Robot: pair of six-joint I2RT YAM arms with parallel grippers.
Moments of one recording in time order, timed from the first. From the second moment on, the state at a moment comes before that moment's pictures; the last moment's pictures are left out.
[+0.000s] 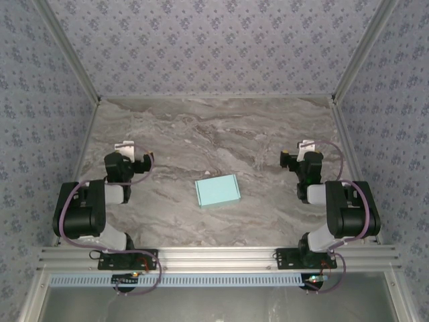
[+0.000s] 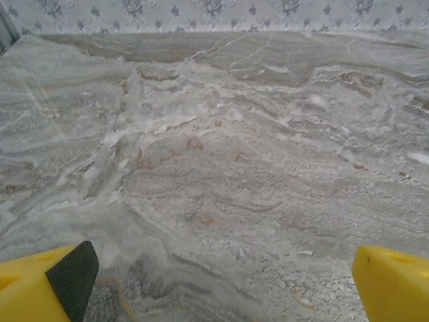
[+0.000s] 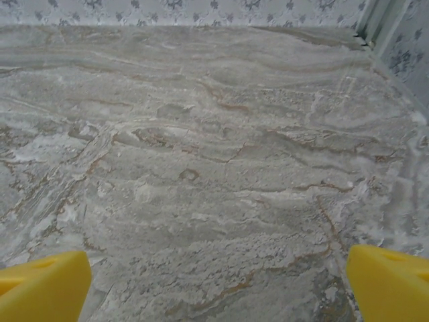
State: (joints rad) left arm 0.06 1.53 0.38 0.77 0.14 0.01; right arm -0.02 1.52 0.38 0.75 0.06 -0.03
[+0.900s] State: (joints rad) left arm 0.05 1.53 0.38 0.73 0.08 -0.01; right arm -0.02 1.52 0.38 0.71 0.03 -0.03
